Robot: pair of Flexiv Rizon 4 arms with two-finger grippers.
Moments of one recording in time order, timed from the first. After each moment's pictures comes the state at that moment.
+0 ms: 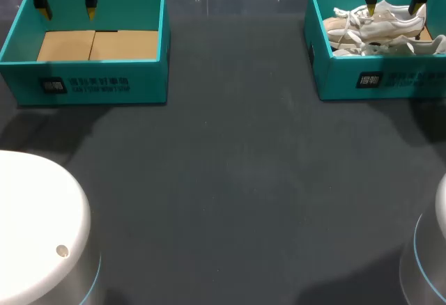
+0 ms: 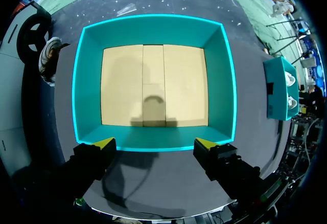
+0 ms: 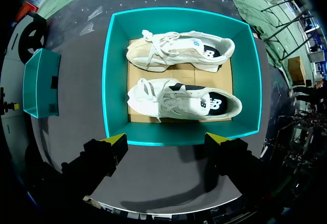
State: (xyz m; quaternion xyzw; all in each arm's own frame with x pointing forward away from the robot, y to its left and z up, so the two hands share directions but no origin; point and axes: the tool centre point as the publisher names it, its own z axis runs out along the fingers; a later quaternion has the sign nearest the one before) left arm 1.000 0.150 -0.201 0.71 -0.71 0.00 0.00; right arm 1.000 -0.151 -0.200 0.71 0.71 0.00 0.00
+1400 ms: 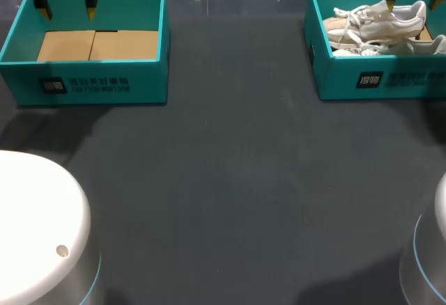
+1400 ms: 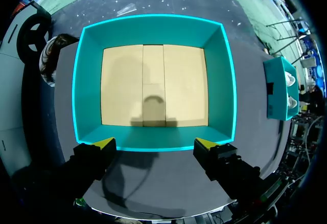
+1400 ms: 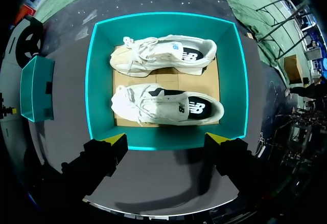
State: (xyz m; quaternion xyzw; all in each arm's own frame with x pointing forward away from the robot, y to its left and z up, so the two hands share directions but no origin) left arm 1.000 0.150 -0.201 0.71 -0.71 0.00 0.00; right arm 1.009 -0.199 -0.196 0.71 0.70 0.00 0.02
